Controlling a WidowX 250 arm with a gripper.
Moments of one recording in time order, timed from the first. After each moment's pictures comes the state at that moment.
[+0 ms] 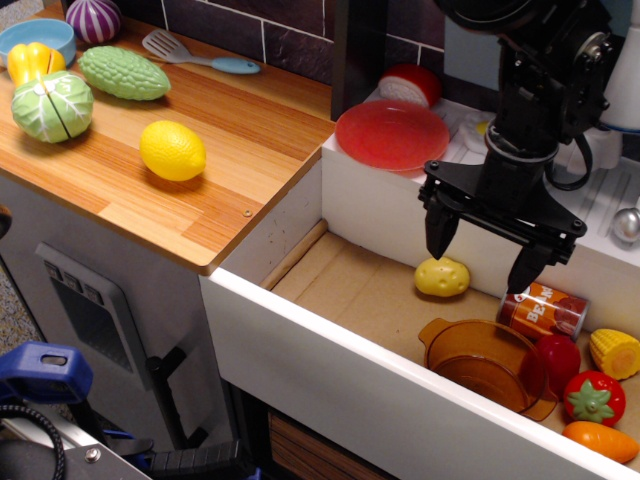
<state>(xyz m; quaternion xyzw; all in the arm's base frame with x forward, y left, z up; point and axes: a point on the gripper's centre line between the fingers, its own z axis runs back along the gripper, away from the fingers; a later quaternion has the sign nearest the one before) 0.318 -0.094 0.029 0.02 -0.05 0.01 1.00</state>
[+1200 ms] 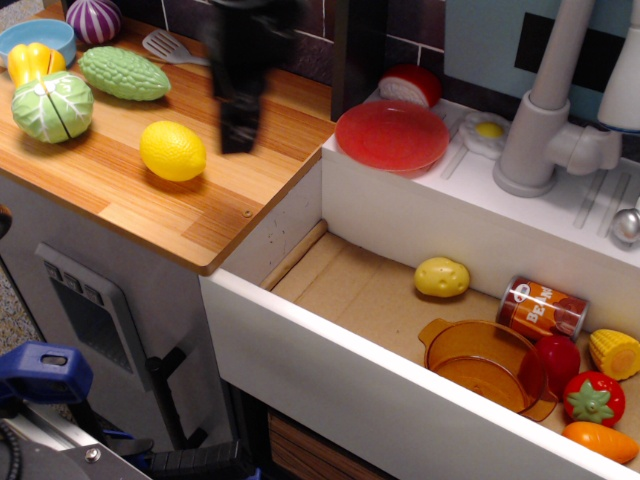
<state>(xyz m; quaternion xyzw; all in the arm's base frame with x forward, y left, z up) 0.289 0.108 0.092 0.13 -0.05 -0.38 0.92</state>
